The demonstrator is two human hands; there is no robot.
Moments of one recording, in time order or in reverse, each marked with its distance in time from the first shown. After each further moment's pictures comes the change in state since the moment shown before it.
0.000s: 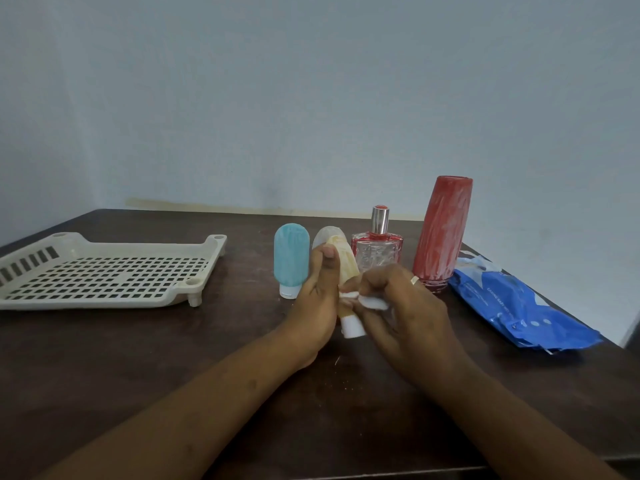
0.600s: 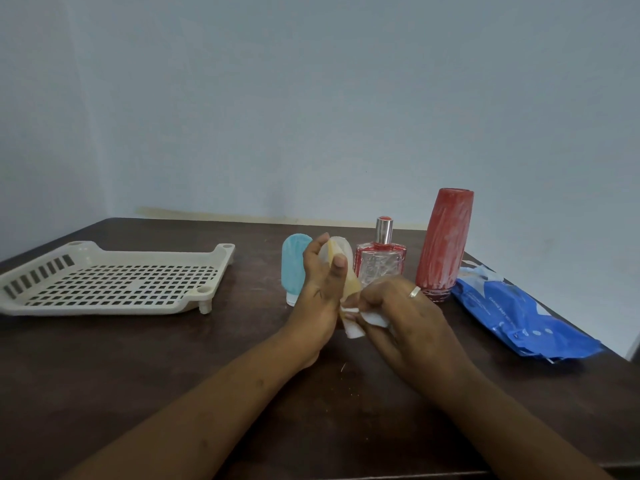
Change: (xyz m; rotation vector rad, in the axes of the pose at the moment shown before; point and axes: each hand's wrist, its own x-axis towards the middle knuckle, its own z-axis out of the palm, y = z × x) left_hand 0.002 0.005 -0.006 0.000 0.021 0.182; right_hand 0.001 0.001 -0.003 -0.117 -0.056 -0.096
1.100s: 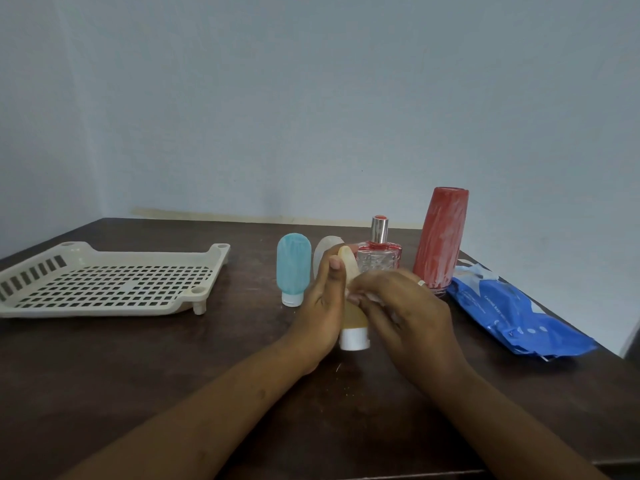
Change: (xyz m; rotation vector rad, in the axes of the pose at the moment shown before) left_hand -0.002 -0.007 0.009 0.010 -0.035 -0.107; right_hand 0.003 0.003 0.003 0.015 0.146 0.076
